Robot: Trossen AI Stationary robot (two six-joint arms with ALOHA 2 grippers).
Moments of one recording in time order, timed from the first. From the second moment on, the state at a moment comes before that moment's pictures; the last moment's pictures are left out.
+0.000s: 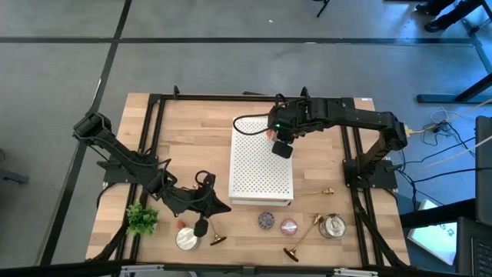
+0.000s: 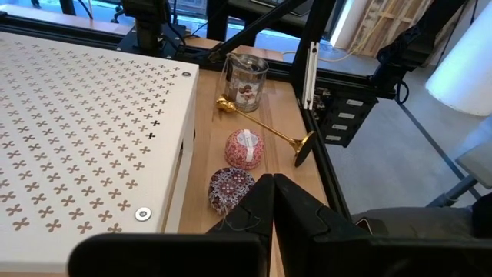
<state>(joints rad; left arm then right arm) -0.61 1.36 0.88 0.09 -0.46 -0.42 -0.06 1.68 1.78 -1.35 0.24 0.22</state>
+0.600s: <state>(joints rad) -0.61 1.36 0.88 0.09 -0.46 -0.41 -0.06 1.68 1.83 -1.36 0.25 0.18</state>
